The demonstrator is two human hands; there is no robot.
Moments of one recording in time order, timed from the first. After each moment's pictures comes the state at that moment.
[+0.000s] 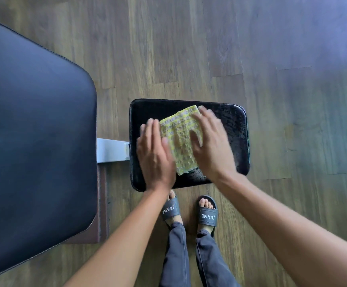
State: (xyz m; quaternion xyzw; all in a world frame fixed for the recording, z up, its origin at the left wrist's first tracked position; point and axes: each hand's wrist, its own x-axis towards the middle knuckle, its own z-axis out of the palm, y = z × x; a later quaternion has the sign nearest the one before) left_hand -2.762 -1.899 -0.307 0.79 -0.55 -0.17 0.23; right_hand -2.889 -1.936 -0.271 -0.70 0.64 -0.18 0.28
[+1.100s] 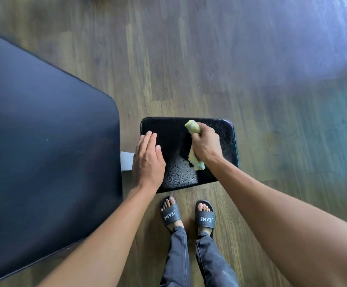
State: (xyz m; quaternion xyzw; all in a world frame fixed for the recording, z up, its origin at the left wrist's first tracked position) left_hand -2.710 -1.907 -0.236 0.76 -0.58 -0.26 0.14; right_hand -2.865 -1.964 -0.220 -0.47 0.75 -0.16 0.44
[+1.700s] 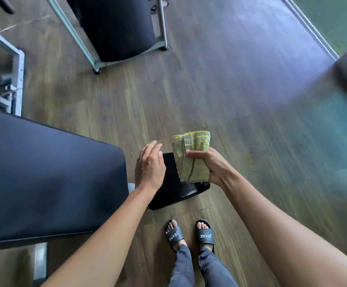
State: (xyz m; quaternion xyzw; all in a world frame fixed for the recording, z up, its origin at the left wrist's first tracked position) left_hand -2.763 -1.927 -0.021 0.69 -0.67 -0.22 0.15; right_hand -2.948 -1.928 -0.006 -0.14 0.49 -0.37 0.78
